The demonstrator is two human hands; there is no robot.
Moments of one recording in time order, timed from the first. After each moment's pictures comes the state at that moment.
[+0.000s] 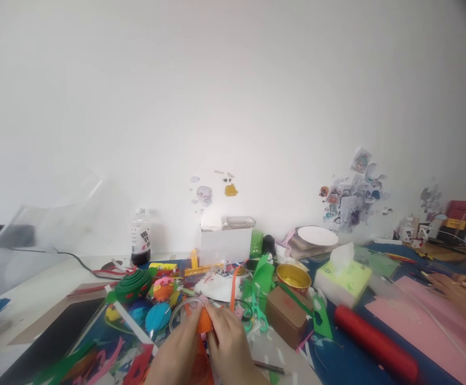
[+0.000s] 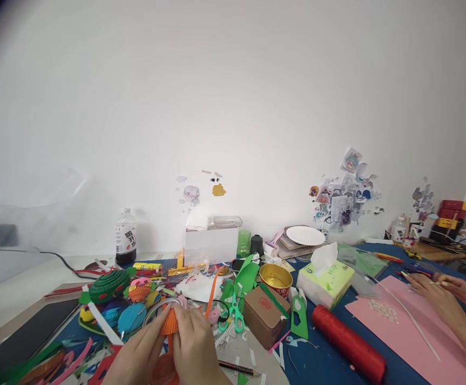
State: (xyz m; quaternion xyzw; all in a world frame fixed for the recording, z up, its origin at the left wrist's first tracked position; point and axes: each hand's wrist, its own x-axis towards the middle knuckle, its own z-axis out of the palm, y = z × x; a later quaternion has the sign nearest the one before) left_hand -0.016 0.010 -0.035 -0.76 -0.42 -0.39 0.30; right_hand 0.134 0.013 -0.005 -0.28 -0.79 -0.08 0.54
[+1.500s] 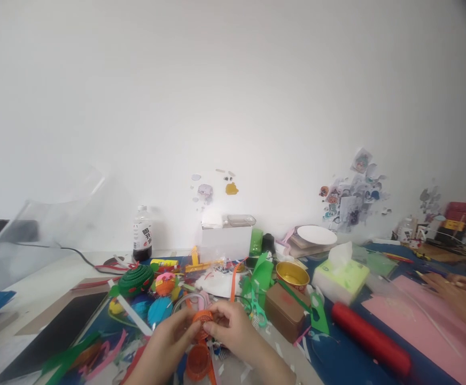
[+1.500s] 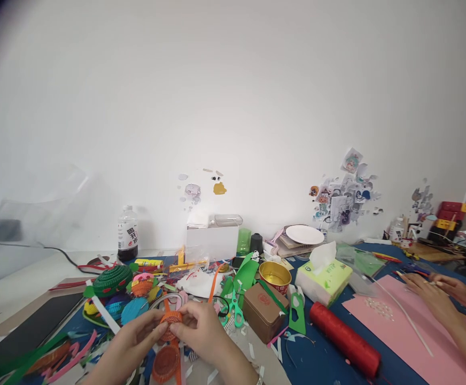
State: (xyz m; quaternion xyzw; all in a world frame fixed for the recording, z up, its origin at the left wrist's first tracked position) left_hand -0.009 -0.020 0.030 -0.69 -0.49 -0.45 -0.30; right_hand 0.152 0.014 0.023 -0.29 -0.75 0.42 0.42
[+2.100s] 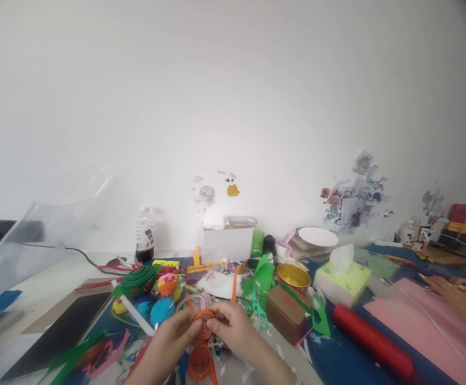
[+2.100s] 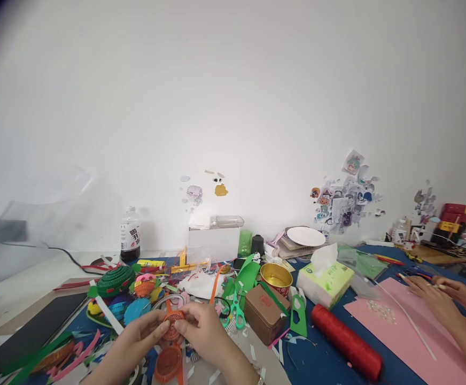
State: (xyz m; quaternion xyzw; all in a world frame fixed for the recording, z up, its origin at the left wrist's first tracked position) left_hand -0.011 -0.014 0.025 -0.66 -0.46 -0.46 -0.37; right_hand 0.151 0.016 0.019 -0.27 -0.75 0.43 0.42
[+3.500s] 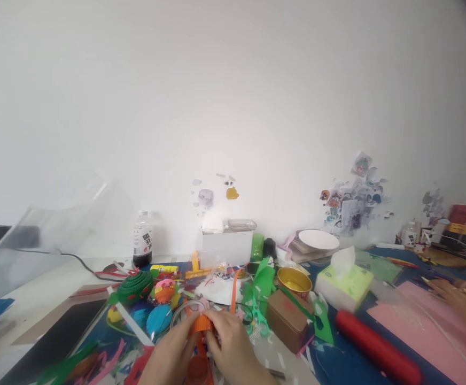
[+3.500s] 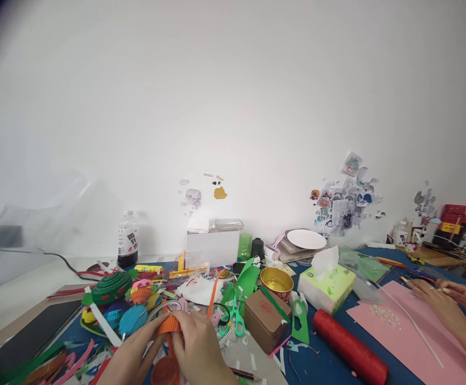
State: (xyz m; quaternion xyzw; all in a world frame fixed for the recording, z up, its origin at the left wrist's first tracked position) left_hand -0.016 -0.001 -0.012 -0.73 -0.51 -0.44 0.10; right_hand 0.140 0.016 0.000 -0.32 -0.83 0.03 0.46
